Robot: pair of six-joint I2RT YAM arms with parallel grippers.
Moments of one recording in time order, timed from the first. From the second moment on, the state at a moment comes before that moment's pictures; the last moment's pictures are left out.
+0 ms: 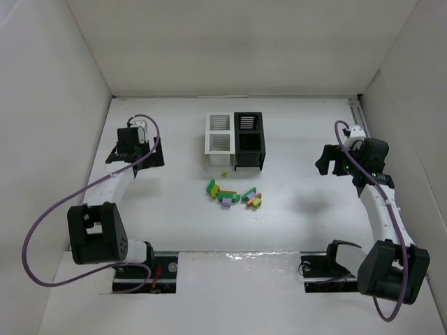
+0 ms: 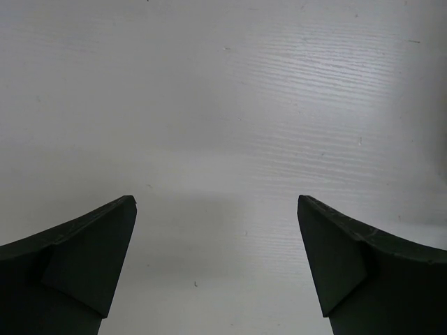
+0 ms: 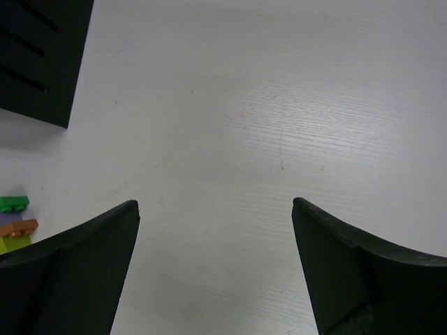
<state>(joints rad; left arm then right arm) 0.05 1.38 0.90 -0.35 0.00 -0.07 -0.23 1.09 0.76 -0.30 -0.41 -0.11</state>
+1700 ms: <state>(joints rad) -0.02 0.70 0.50 -0.12 -0.01 0.43 0.81 1.09 0.88 -0.49 -0.05 0.38</state>
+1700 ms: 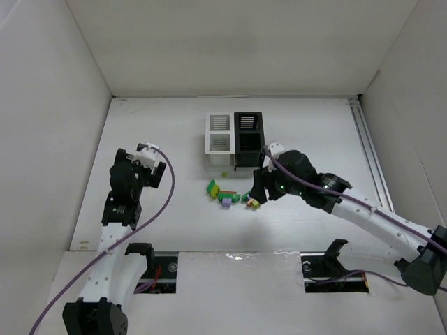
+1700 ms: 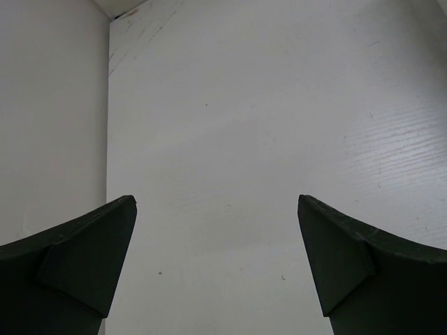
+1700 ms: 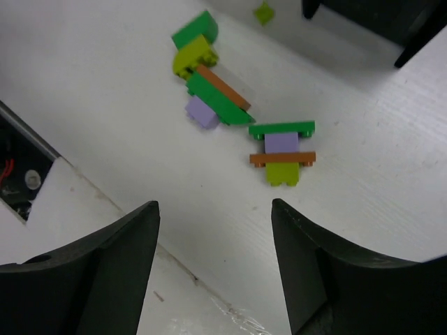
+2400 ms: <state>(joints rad) -0.02 0.82 0.46 -0.04 0.01 0.41 0.69 1.05 0.86 -0.66 -0.17 -0.40</state>
